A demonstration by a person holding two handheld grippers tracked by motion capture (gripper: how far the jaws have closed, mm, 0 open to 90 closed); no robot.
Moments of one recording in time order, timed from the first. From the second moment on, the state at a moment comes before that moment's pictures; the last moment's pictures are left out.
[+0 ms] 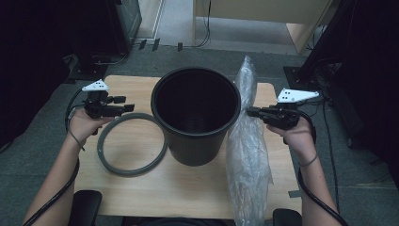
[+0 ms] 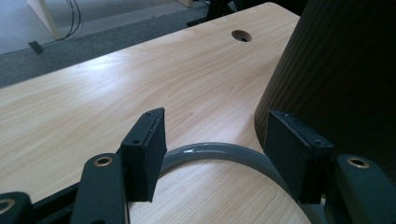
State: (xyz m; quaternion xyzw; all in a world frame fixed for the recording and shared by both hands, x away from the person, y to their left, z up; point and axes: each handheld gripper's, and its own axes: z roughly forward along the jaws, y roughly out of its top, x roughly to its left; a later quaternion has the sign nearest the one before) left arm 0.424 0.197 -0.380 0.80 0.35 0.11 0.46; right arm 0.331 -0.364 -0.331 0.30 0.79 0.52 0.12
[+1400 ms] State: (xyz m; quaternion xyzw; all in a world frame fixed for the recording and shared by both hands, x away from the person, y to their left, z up) left arm 0.418 0.166 -0.289 0.81 0.28 0.13 0.50; right arm 0.321 -0.310 -0.245 0.17 0.79 0.58 0.08
